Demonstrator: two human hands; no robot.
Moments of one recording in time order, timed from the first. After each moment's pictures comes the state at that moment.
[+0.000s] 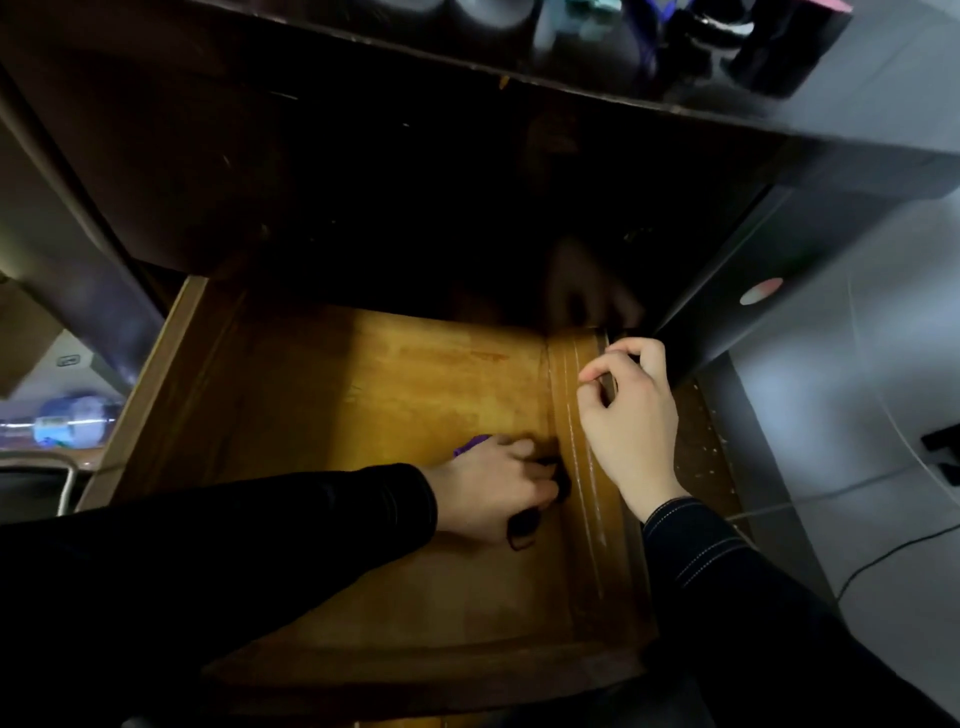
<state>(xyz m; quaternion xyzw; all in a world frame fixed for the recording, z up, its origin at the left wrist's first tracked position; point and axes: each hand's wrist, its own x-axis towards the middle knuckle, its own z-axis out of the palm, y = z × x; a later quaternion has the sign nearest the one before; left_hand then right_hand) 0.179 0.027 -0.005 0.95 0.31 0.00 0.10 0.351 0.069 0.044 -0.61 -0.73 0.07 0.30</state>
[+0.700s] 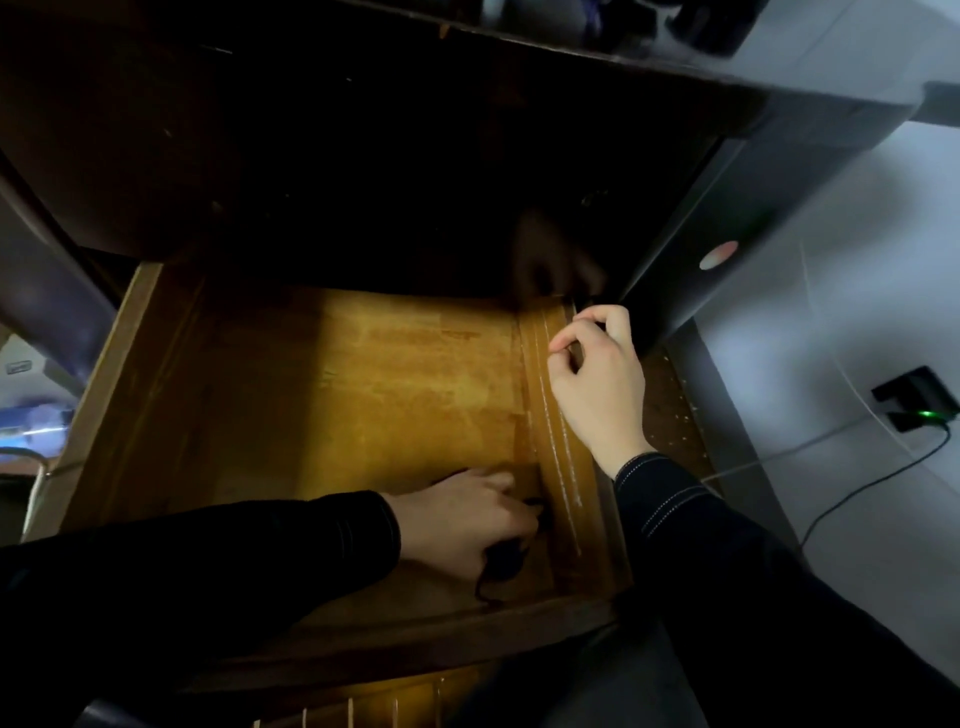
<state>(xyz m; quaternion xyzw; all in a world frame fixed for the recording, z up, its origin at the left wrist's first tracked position) 0.179 -0.020 0.001 0.94 0.26 -0.02 0.23 0.348 0.067 0.048 -0.61 -0.73 0.07 0.29</state>
